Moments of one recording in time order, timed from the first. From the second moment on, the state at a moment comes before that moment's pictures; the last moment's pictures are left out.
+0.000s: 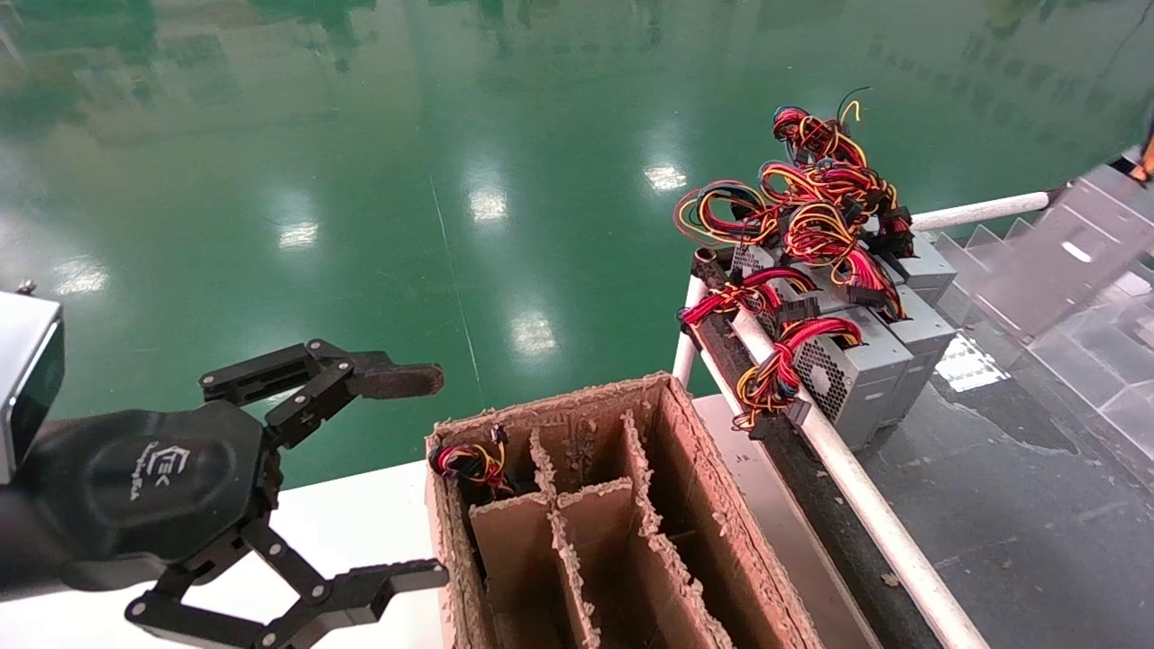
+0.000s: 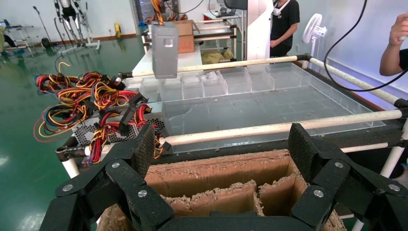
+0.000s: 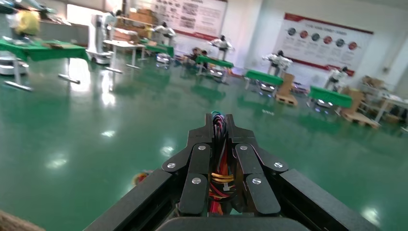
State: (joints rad) left arm -1.09 0.59 0.32 -1.27 0.70 1.48 -0.16; right arm 1.84 -0.49 -0.32 0.27 -1.01 -1.53 -0.06
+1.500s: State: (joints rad) left arm -1.09 0.59 0.33 -1.27 0.70 1.48 -0.16; right arm 1.78 -0.64 -0.41 0.04 -1.11 -1.43 -0.28
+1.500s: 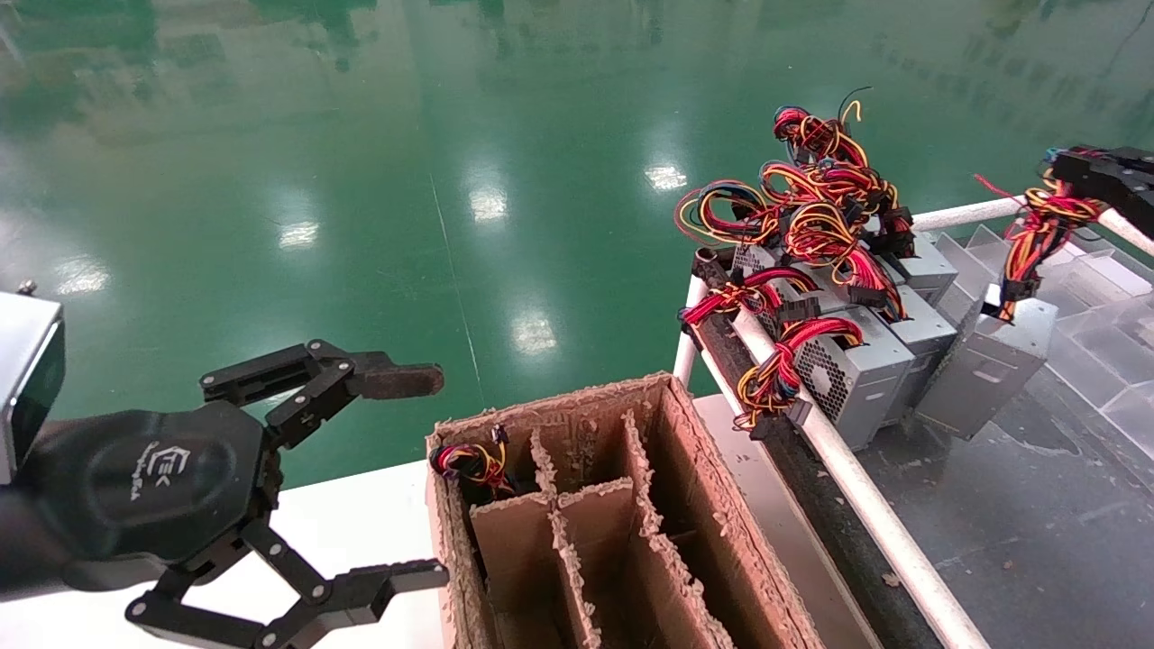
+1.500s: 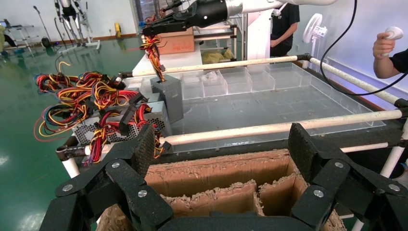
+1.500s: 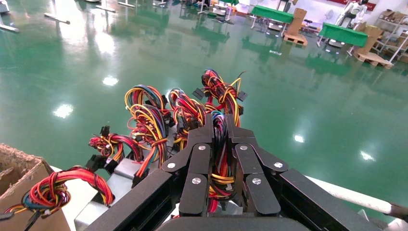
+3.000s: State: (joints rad) left arm -1.09 0.59 0.33 -1.27 0.70 1.48 -0.16; right arm 1.78 -0.75 -0.38 0.00 -1.07 -1.33 -0.22
